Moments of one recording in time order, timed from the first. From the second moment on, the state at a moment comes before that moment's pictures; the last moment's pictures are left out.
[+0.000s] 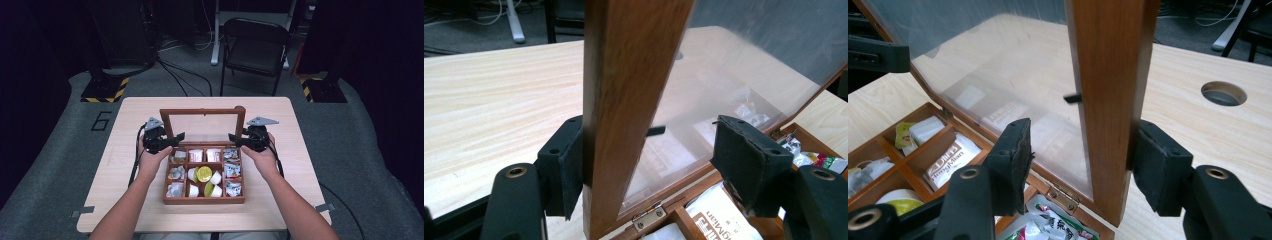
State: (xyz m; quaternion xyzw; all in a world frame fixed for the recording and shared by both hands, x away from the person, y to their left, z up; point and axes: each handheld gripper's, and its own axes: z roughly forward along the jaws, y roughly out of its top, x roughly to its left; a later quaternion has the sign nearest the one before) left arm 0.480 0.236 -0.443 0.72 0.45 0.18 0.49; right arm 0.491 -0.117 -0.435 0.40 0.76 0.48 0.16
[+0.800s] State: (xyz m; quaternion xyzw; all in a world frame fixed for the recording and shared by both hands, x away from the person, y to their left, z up) left arm 0.479 0.226 -0.461 0.71 0.49 0.20 0.47; right arm 0.503 -0.126 -0.456 0.42 0.75 0.50 0.11
